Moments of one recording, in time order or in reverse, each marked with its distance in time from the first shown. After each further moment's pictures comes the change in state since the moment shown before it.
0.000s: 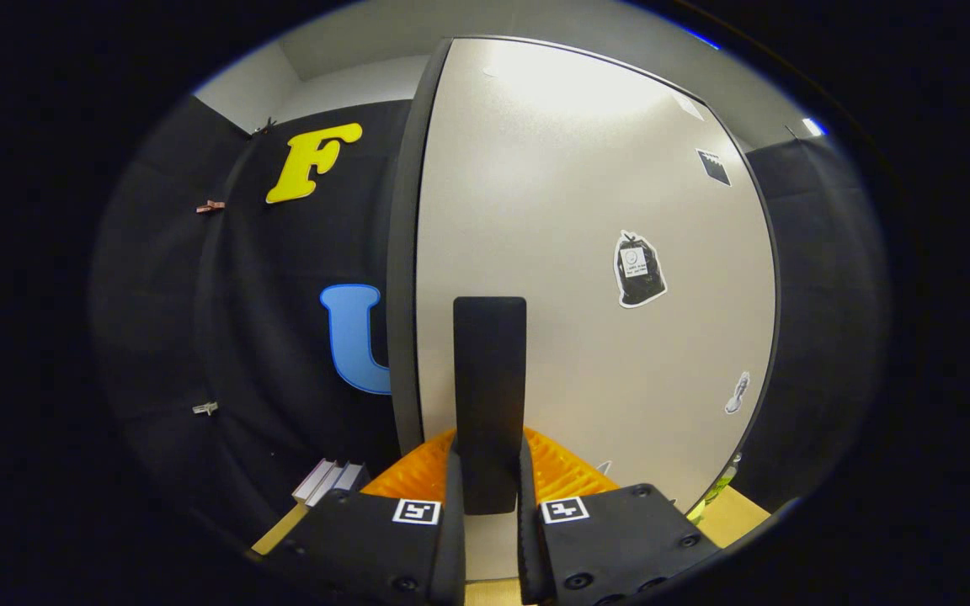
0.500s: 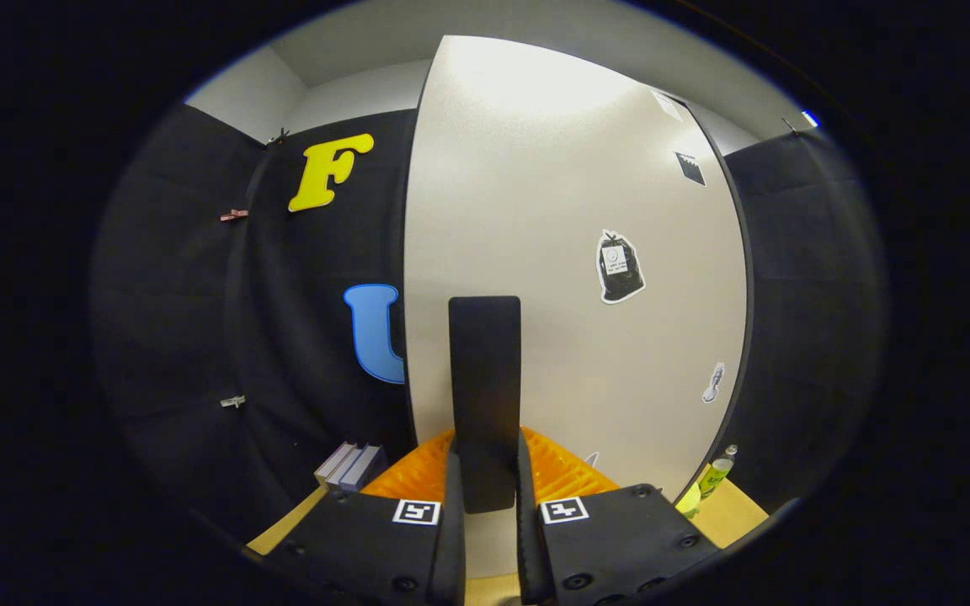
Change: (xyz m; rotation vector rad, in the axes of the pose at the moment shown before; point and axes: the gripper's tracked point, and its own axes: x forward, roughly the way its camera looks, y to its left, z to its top) arm -0.062 -0.018 0.001 0.016 0.020 0.084
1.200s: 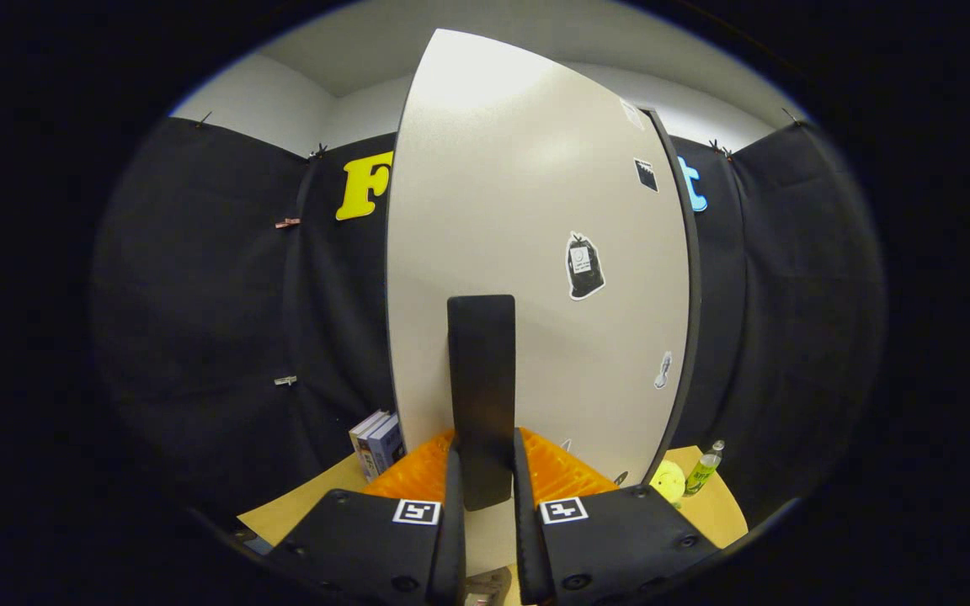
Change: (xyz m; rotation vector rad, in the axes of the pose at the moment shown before) arm -0.102 -0.071 0.003 0.003 0.027 0.185
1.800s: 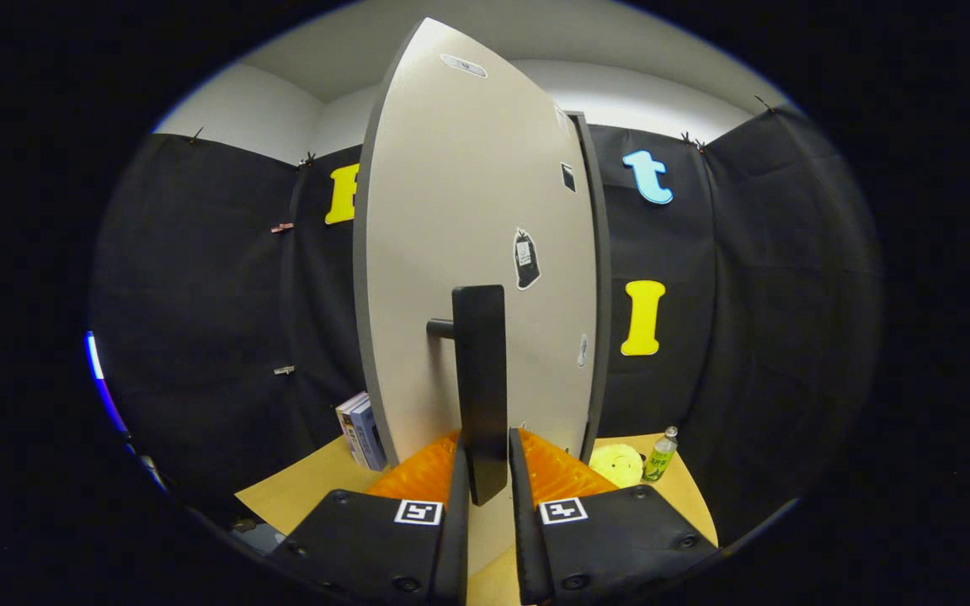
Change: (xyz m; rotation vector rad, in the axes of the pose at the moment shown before) arm -0.075 -0.090 -0.003 0.021 0.026 -0.033
